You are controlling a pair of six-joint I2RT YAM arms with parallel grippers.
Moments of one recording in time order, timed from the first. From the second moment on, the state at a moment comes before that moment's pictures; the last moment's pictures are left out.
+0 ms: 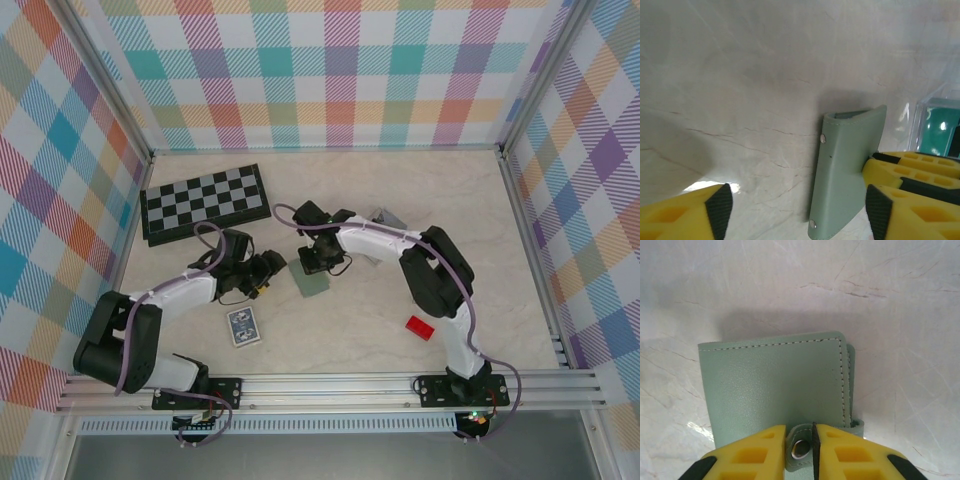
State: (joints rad) left arm -0.36 1.40 0.61 -0.14 0.34 -1.06; right arm 0.81 2.09 1.56 -0.73 -0.12 0.43
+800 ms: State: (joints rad) left arm -0.49 1.53 0.71 -0.12 0.27 -1.07; right arm 0.67 1.96 1.36 -0.57 -0.38 0.50
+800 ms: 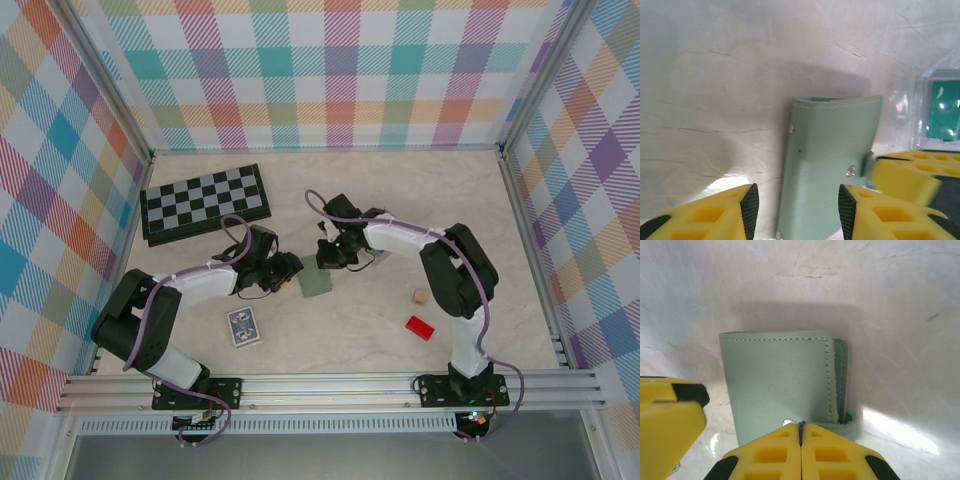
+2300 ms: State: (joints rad) left arm -0.49 1.50 0.69 -0.06 0.26 -1.09; right arm 0.54 1.85 1.34 -0.58 -0.26 0.52
